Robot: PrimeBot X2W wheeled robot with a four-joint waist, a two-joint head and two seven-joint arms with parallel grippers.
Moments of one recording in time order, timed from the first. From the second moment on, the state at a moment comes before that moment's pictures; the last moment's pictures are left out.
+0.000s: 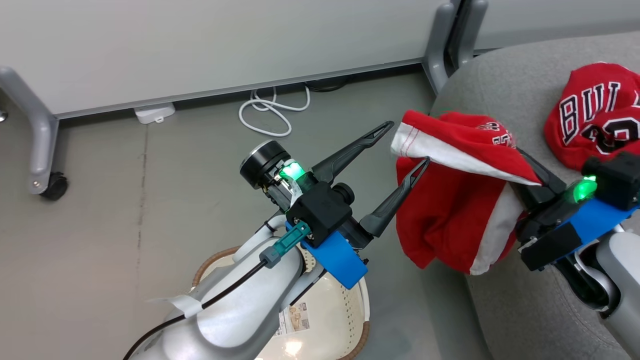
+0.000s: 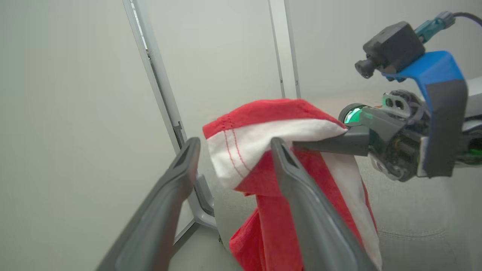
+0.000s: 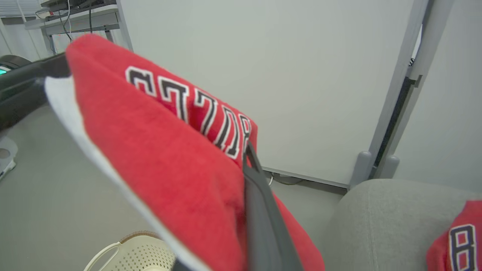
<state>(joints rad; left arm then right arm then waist) -0.67 0.13 -0.82 0.31 -0.29 -0.13 -0.26 -0.53 -0.63 0.61 0.22 0.76 0.13 -0.26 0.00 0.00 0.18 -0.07</state>
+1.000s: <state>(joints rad) -0.68 0.13 -0.92 0.35 -0.31 -0.13 -0.26 -0.26 -0.47 0.18 0.13 0.63 0.13 -0.26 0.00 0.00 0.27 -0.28</state>
